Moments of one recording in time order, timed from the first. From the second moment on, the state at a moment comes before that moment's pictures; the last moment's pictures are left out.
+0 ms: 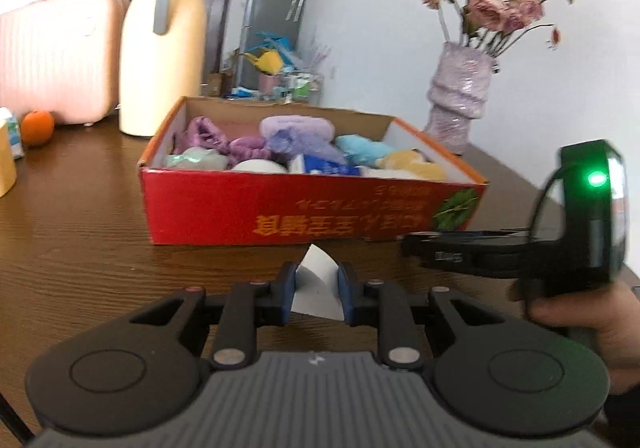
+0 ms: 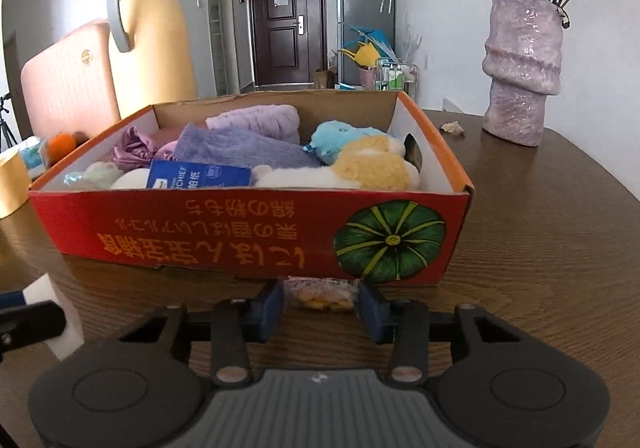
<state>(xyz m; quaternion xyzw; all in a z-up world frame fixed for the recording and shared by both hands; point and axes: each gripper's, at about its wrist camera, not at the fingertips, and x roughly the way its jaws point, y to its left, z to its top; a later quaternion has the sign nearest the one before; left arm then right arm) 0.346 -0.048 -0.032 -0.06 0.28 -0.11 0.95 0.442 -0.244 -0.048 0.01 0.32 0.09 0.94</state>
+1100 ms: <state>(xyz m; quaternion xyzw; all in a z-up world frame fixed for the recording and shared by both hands) 0.195 -0.071 0.035 -0.03 0.20 -0.13 0.97 0.181 -0.280 0.018 0.05 0.22 0.16 0.96</state>
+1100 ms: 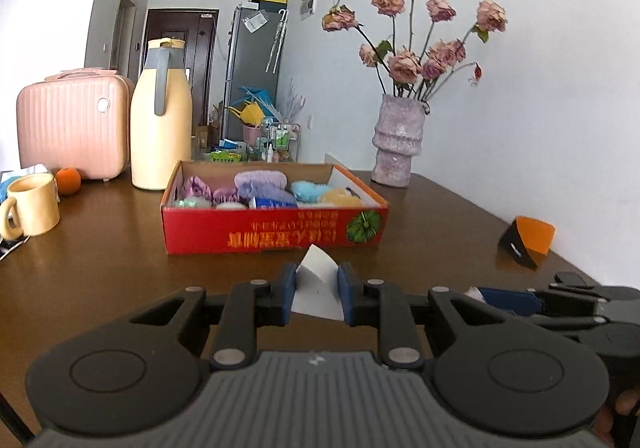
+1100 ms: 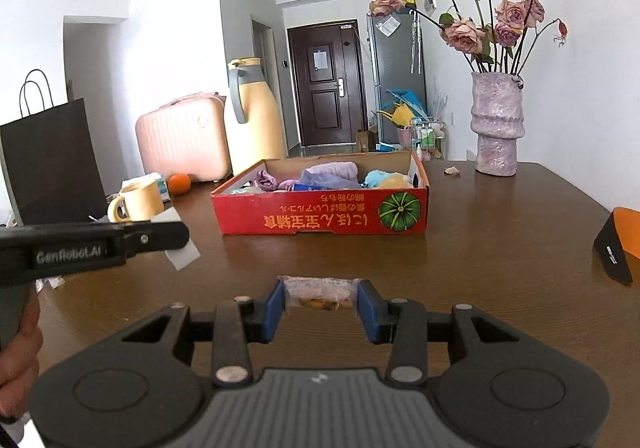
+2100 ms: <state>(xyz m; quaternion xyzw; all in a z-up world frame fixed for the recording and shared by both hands) 0.617 -0.080 -0.014 0.00 0.45 -0.08 0.89 0.606 -0.210 -0.001 -0.07 0.42 0.15 0.89</state>
